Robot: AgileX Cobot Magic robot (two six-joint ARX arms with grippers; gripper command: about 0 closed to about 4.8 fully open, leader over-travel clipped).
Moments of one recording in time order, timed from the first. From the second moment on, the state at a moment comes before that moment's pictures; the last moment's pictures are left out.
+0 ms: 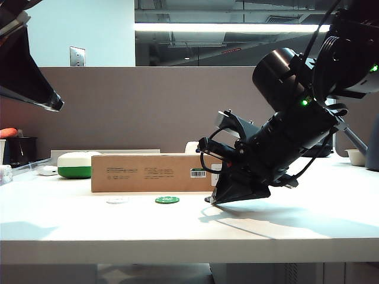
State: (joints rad) left arm -0.55 0.73 0.46 -0.24 0.06 0.01; right arm 0.54 1.80 0.81 0.30 -0.24 0.28
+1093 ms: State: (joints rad) left arm -0.55 0.73 0.46 -0.24 0.06 0.01; right arm 0.55 1.83 0.84 0.28 -0.25 0.31
